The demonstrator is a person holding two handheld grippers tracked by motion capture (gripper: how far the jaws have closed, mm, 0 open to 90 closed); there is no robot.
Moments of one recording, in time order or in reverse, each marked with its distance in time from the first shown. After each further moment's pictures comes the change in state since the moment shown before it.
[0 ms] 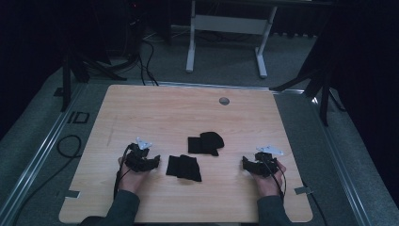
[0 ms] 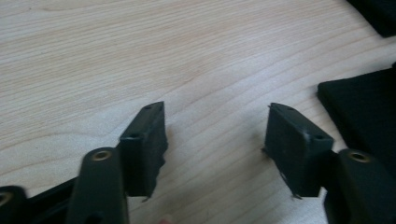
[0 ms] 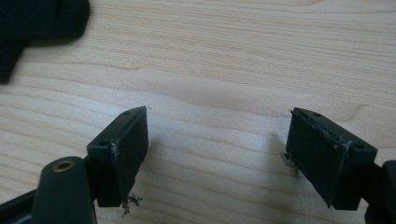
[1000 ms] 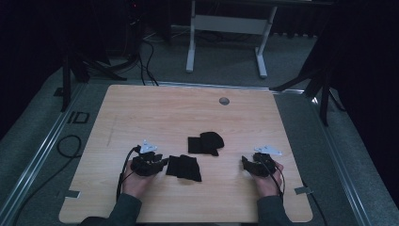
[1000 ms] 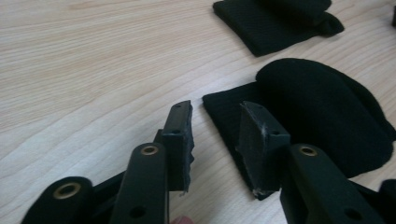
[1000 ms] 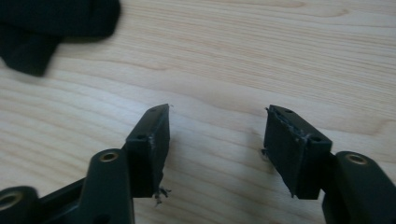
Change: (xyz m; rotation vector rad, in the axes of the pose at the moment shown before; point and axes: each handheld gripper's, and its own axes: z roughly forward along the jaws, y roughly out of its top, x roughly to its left) left arm -0.022 0.003 -0.018 -0.073 -0.246 0.014; right arm 0.006 0.001 -0.002 -0.010 0.055 -0.053
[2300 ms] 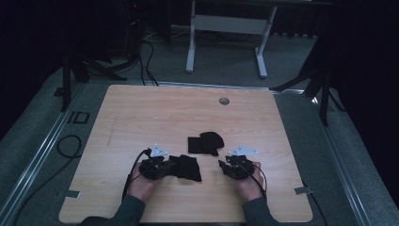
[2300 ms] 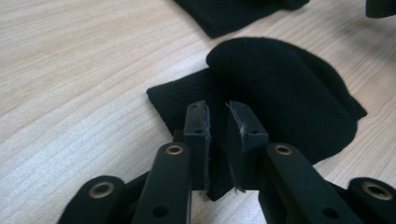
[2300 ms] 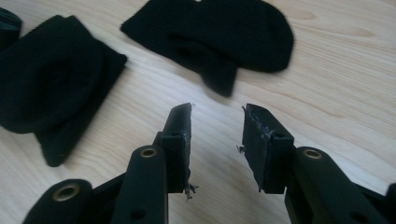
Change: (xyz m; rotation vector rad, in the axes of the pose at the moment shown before) left arm -0.022 -0.001 0.014 0.073 -0.055 0.080; right arm 0.078 0.022 -0.015 0.018 0.239 -0.180
